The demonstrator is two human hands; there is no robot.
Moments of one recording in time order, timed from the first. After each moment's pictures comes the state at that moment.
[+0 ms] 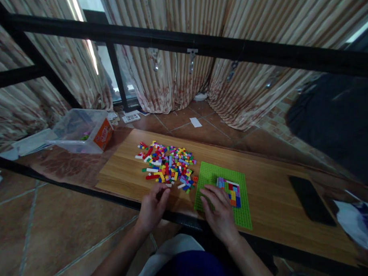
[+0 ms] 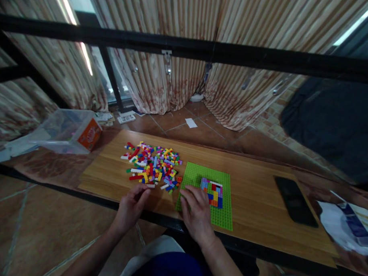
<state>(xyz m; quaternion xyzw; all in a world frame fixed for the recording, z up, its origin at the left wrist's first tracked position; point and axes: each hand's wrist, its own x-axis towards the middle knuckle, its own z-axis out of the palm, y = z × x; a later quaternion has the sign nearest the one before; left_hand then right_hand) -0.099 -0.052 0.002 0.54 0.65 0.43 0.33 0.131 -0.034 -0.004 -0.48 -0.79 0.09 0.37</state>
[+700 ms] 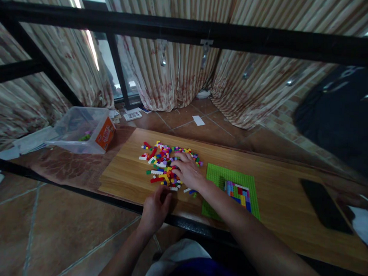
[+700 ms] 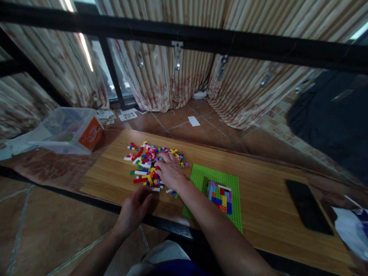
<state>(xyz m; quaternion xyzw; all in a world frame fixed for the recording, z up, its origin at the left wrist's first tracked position) -0.115 -0.045 -0.009 0.55 0.68 0.36 0.33 0.020 0.091 0.008 -0.35 -0.90 0.13 0.22</state>
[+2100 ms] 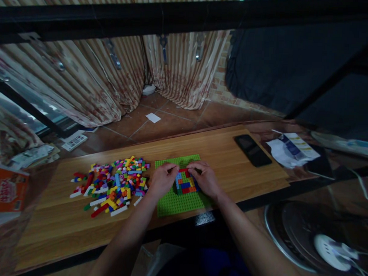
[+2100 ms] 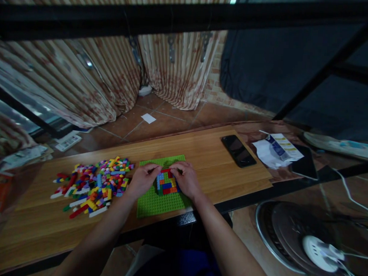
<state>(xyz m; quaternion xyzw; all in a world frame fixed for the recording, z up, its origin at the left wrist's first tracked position) 0.047 0.081 0.007 0.75 0.49 0.25 0.37 0.225 0.028 -0.021 -0.60 -0.62 0.22 0.45</state>
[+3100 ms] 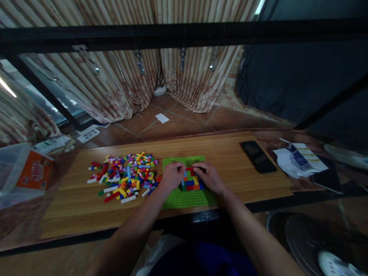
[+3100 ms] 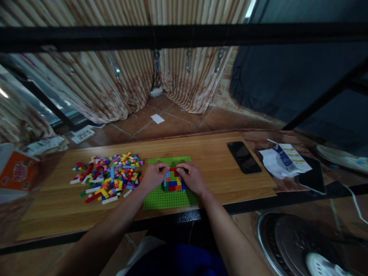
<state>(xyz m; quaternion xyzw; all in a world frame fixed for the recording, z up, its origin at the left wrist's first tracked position) 0.059 0.074 0.010 0.74 0.54 0.23 0.34 0.235 0.035 -0.020 -0.58 -0.63 0.31 0.42</state>
